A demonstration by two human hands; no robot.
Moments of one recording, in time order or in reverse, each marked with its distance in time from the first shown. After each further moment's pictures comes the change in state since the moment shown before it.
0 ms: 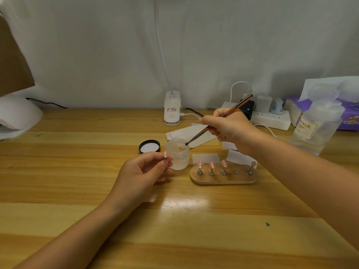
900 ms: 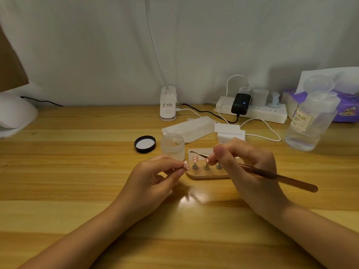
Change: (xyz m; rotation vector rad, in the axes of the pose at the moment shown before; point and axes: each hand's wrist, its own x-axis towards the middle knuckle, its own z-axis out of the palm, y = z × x) left_hand -0.016 0.010 0.018 0.302 -0.214 0.283; right_hand -0.092 0.038 0.002 -0.038 0.132 -0.681
